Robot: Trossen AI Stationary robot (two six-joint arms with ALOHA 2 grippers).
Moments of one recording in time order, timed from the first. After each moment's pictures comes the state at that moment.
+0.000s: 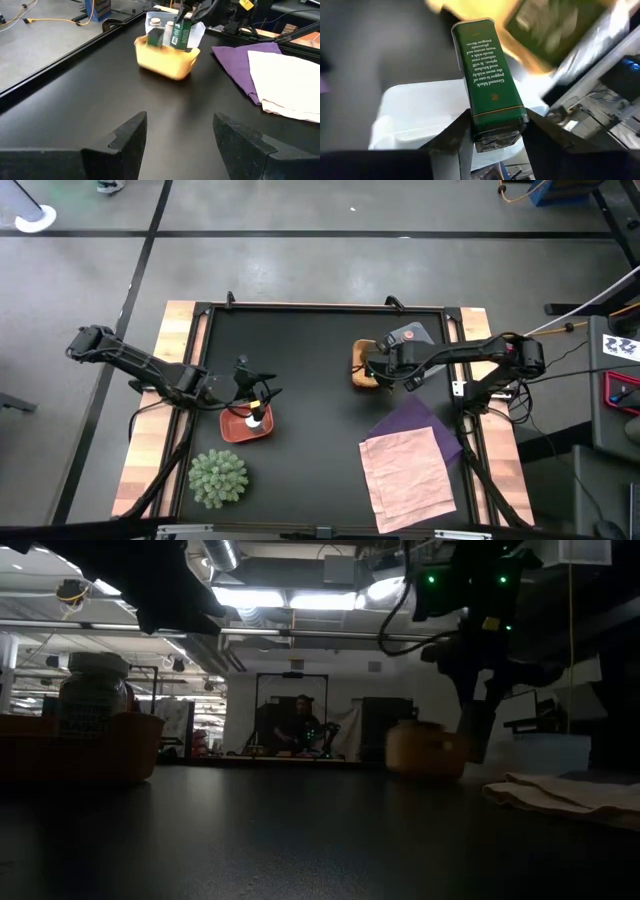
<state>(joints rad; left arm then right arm) -0.30 0.97 0.56 -0.09 -0.65 -0.41 -0.11 1.55 1.06 -1.08 0.54 -0.71</state>
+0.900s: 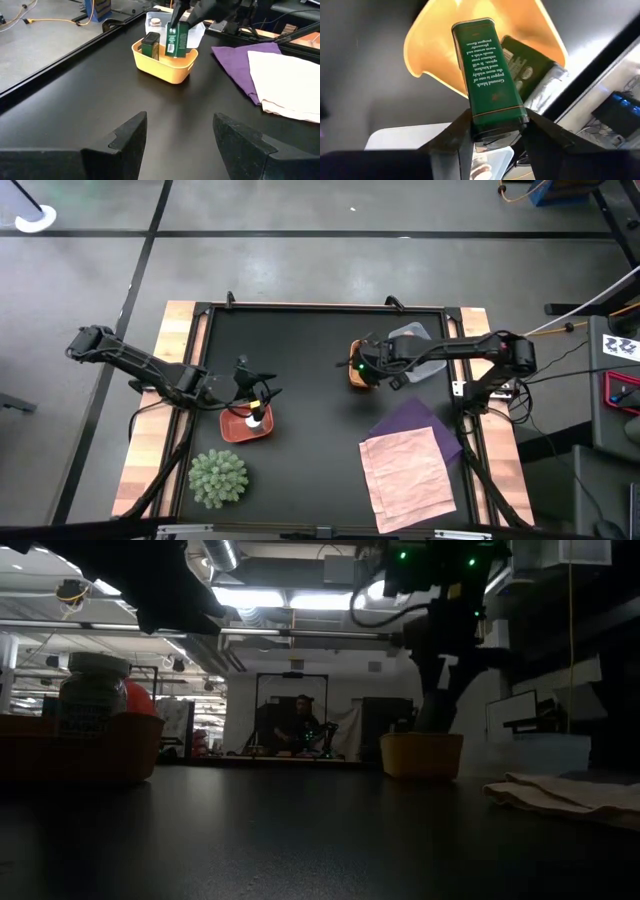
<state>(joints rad) -0.30 0.97 0.56 -0.09 -0.65 -0.41 -0.11 1.61 1.22 -1.00 0.42 -0.82</state>
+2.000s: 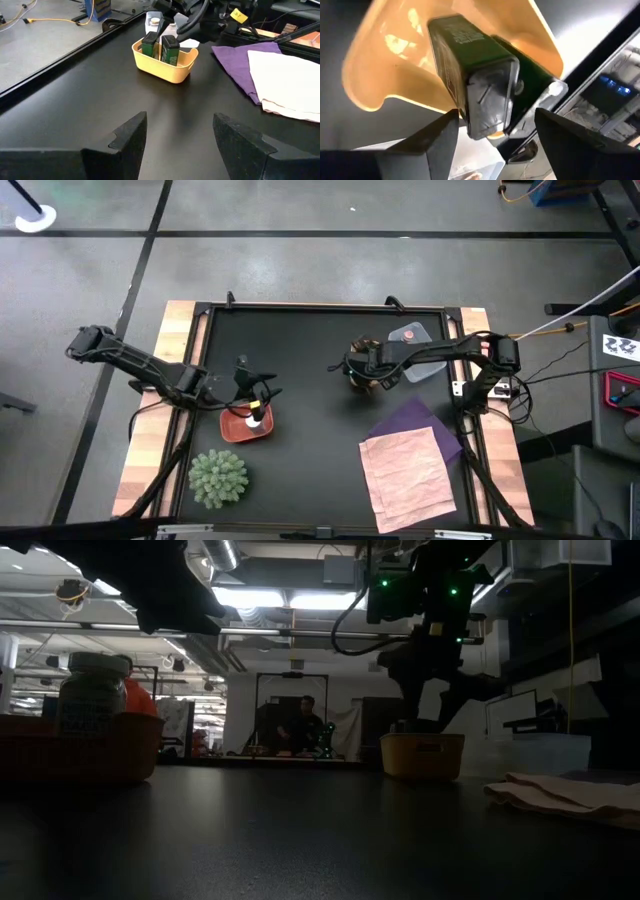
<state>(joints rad) -0.30 0.97 0.56 -0.10 -0.65 -0.41 -0.11 1.74 1.22 -0.91 0.53 -0.81</state>
